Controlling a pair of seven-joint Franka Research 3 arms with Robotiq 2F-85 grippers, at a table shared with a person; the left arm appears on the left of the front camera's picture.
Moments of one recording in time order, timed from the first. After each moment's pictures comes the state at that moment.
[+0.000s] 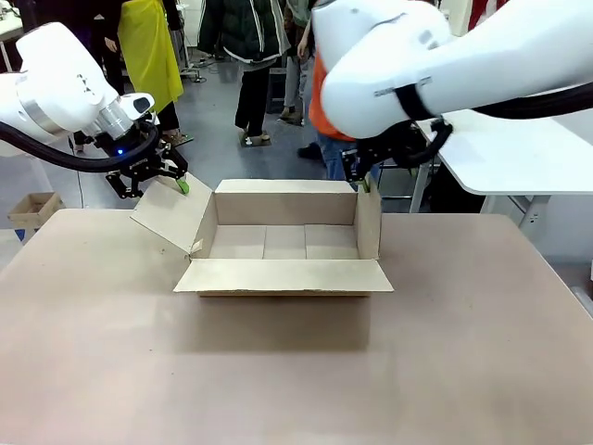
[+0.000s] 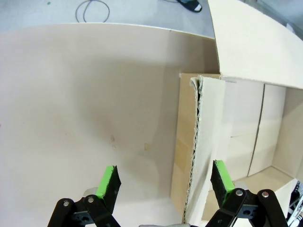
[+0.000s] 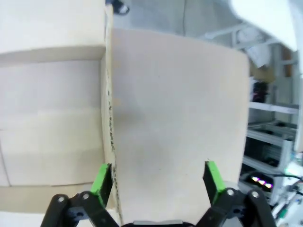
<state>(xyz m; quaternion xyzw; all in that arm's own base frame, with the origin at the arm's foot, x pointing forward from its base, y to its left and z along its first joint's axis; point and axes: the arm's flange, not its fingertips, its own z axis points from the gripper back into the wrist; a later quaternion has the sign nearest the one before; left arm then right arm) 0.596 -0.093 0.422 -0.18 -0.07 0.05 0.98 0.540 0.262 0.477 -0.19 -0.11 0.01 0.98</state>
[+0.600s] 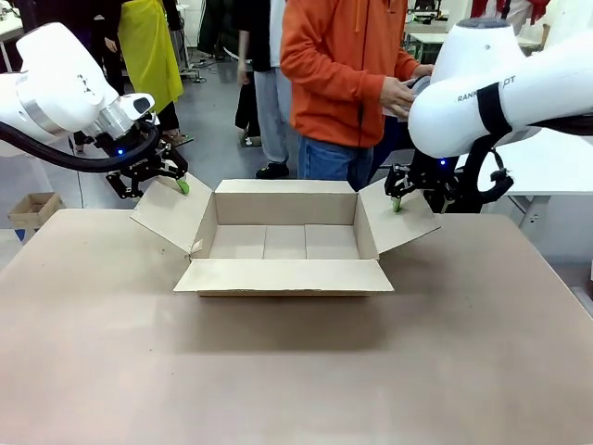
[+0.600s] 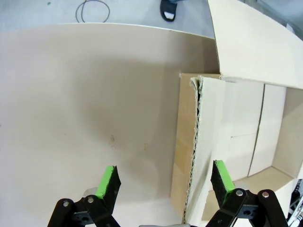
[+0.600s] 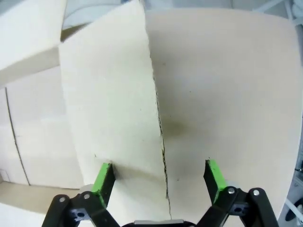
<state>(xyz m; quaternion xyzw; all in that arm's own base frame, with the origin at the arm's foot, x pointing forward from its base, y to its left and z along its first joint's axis) 0.596 -0.093 0.422 -0.18 -0.07 0.05 0.98 0.536 0.147 0.432 0.00 -0.10 -0.06 0.99</state>
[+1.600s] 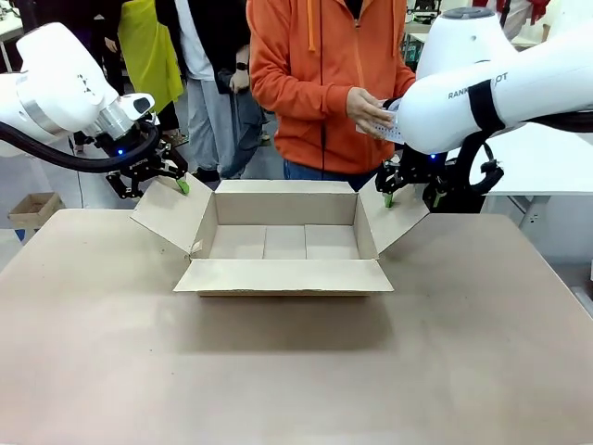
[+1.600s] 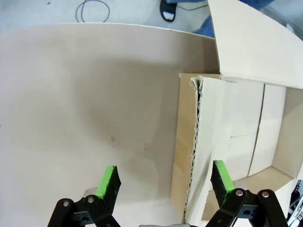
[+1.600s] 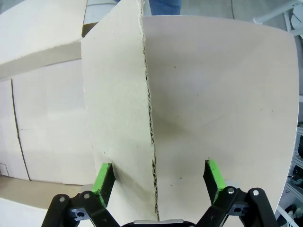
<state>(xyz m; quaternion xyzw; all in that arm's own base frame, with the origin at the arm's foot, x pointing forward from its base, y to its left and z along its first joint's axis) 0.596 -0.093 0.422 -0.18 -0.07 0.05 0.98 0.534 0.168 0.444 -0.02 -0.11 -0.03 0.99</state>
